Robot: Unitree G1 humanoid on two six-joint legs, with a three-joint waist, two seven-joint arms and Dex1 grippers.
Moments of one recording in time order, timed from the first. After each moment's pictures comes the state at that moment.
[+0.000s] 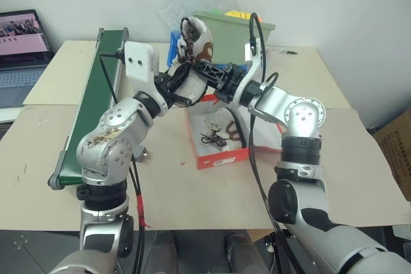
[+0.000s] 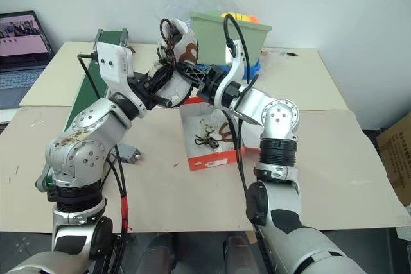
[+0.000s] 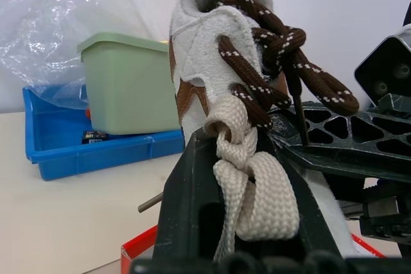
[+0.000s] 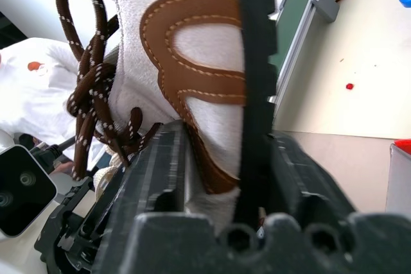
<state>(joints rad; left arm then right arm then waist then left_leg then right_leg) -0.66 0.28 0.13 -0.37 -0.54 0.83 -0.19 -1.01 -0.02 -0.38 0.25 0.97 1.11 0.14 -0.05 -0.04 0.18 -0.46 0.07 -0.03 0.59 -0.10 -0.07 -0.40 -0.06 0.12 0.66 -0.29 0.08</state>
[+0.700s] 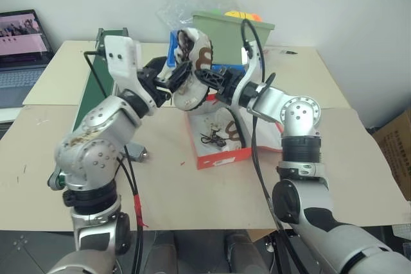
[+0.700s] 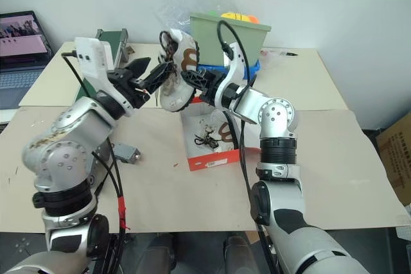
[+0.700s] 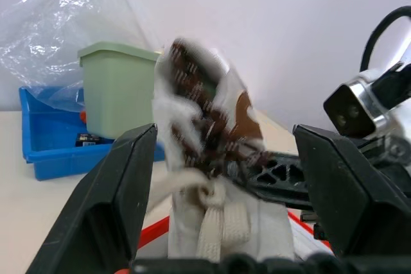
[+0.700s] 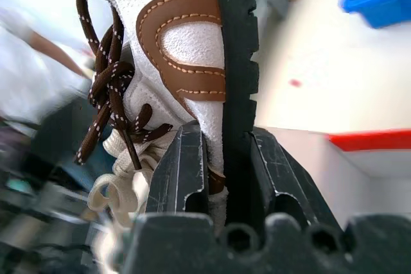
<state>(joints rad) -0.65 0.40 0.32 -0.48 -0.71 0.97 -0.15 -1.01 -0.13 -0.16 0.26 0.75 1.05 0.17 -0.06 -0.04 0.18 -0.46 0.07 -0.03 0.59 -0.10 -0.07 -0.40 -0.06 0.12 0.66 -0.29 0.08</state>
